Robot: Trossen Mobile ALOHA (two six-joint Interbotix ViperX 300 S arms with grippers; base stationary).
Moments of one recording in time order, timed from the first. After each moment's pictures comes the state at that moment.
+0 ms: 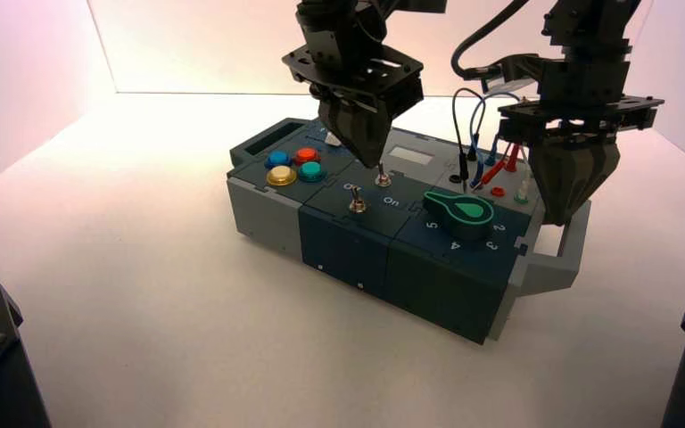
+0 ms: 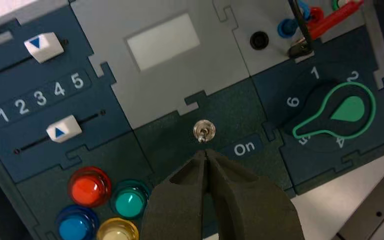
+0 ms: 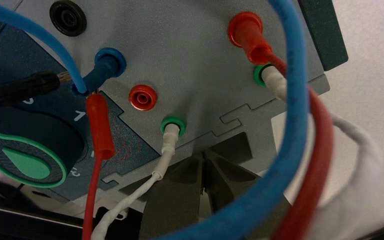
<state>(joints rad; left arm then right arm) -0.90 0.13 0.56 -0.15 0.61 0.19 0.37 -0.03 0.87 0.04 0.93 -0.02</state>
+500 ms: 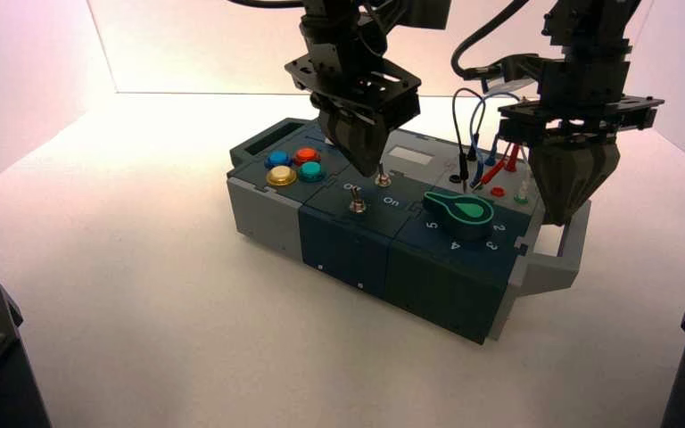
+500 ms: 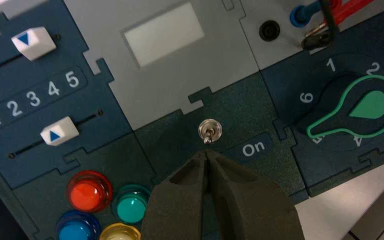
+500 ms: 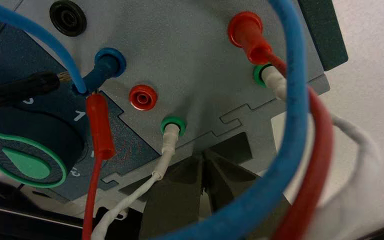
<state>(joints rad) -0.90 0.17 0.54 -0.12 0.62 0.19 0.37 -0.03 0.87 0.04 0.93 -0.02</state>
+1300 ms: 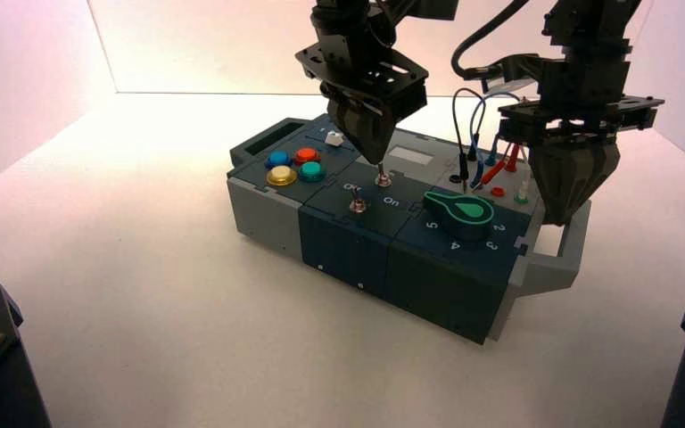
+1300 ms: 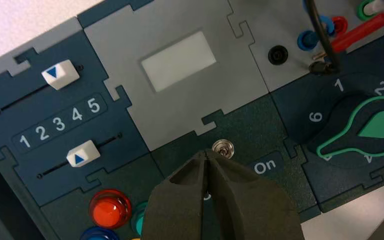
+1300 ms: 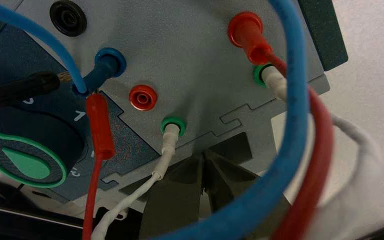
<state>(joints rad) -0.89 0.19 0.49 -0.08 0.62 0.19 0.37 -0.03 0.87 0.04 0.93 -0.02</state>
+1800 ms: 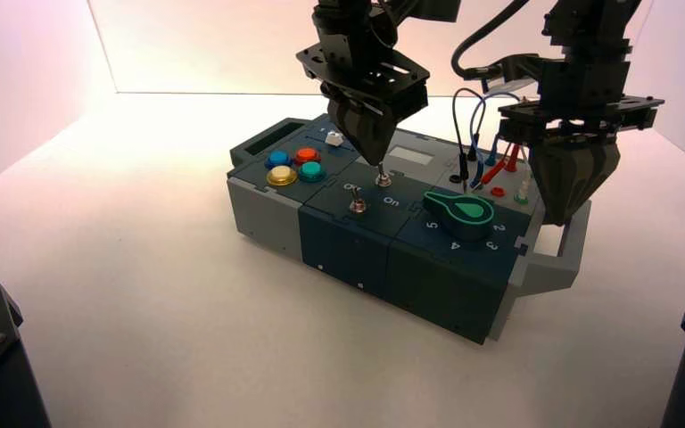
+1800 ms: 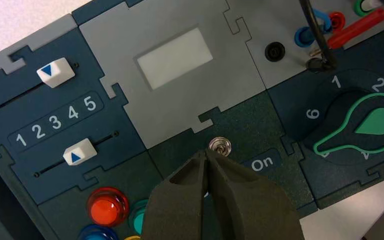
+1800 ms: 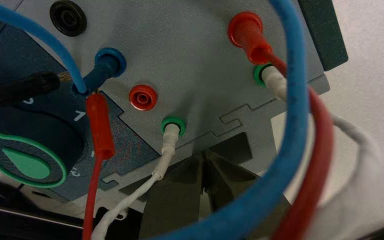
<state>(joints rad) -0.90 0.19 0.48 -0.08 0.64 0.19 0.37 -0.03 0.87 0.04 0.93 -0.02</state>
